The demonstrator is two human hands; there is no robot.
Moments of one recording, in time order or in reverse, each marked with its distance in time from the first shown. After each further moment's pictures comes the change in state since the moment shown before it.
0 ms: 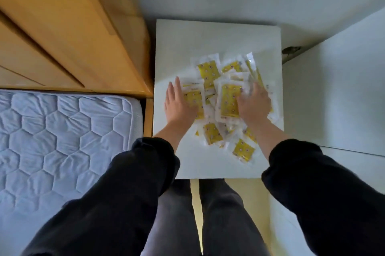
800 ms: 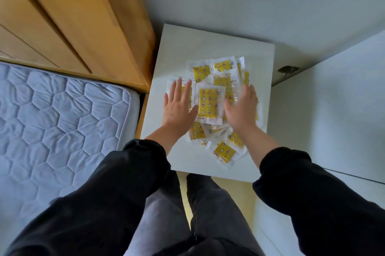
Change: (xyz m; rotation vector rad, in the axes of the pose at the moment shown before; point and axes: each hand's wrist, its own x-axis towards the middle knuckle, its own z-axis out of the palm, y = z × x) left_hand -0.046 0.027 0.013 0.355 0.158 0.202; right_hand -0.018 -0.003 -0.039 0.118 -0.059 -0.226
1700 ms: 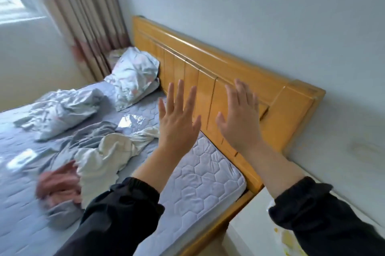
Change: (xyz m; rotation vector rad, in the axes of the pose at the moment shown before) left_hand -0.363 -0.078 -0.358 0.352 1.048 -0.440; right_hand -0.329 -0.373 -0.098 -0.058 0.154 -1.507
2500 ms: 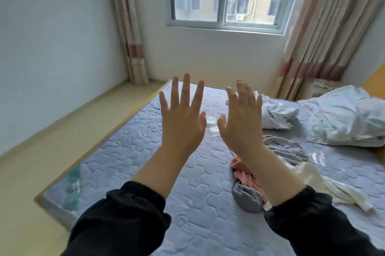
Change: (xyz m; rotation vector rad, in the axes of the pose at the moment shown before) left_hand -0.376 -0.482 -0.416 0.700 0.221 -0.722; right_hand -0.112 -0.743 0.083 0.479 -0.122 -0.725
